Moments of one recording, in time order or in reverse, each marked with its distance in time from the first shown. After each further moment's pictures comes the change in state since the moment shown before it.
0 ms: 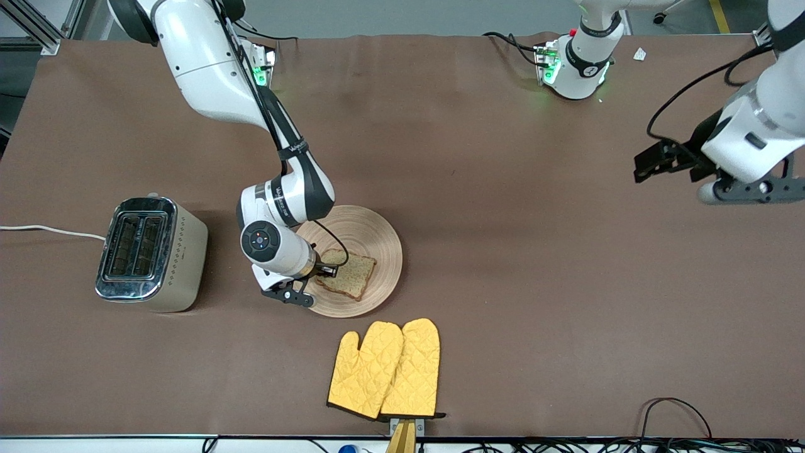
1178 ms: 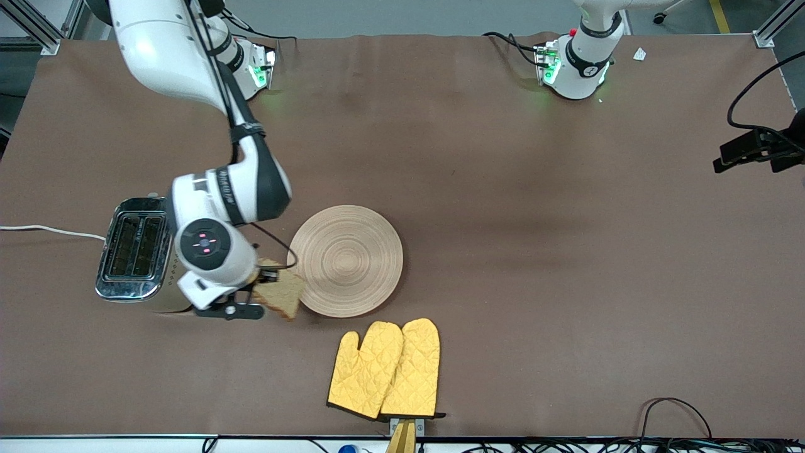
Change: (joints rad) left arm 0.031 -0.015 0.162 -0.006 -0.009 -0.034 0.231; right arm -0.094 -0.091 -0.078 0.273 -0.335 -0.467 -0.251
